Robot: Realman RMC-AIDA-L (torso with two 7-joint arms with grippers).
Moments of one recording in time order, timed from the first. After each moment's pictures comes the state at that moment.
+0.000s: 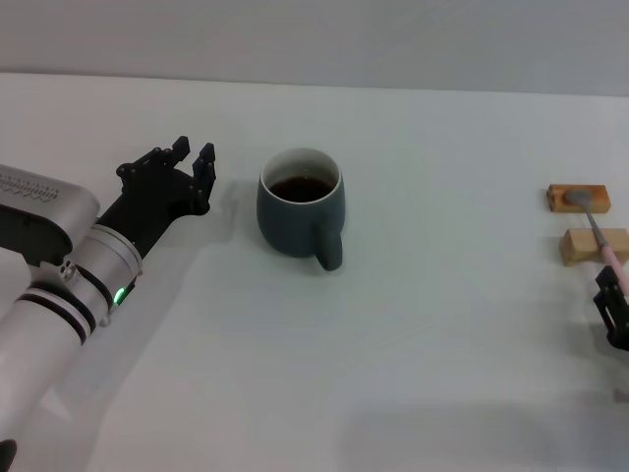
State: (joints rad) left arm -0.50 -2.07 -0.78 -0.31 2.44 0.90 -0.20; right arm 0.21 2.08 -0.04 0.30 -1.45 -1.29 0.19
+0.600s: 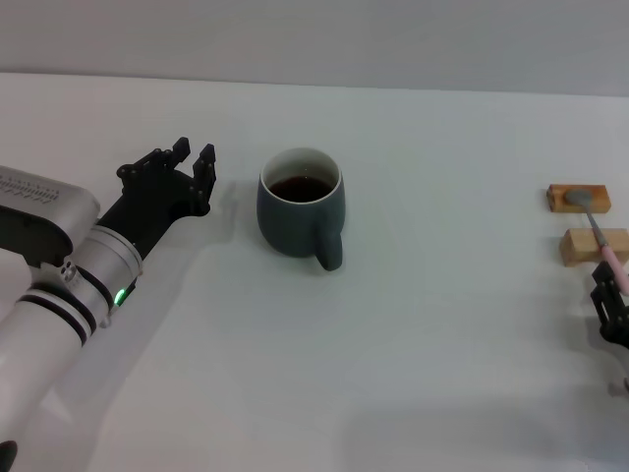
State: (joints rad) left arm -0.49 -2.07 -0.78 -0.31 2.44 0.90 -0.20; right arm 0.24 2.08 -0.04 0.29 -1.45 -1.26 0.19
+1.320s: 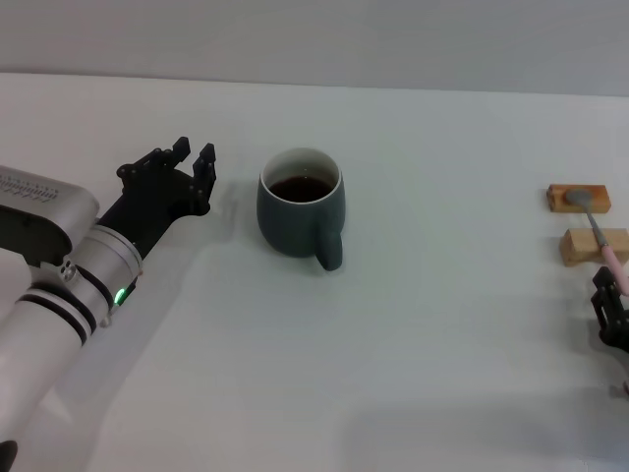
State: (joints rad) left arm -0.49 -2.07 -0.78 -0.31 2.43 0.90 -0.21; right arm 0.24 2.08 -0.04 0.28 -1.45 -1.24 0.19
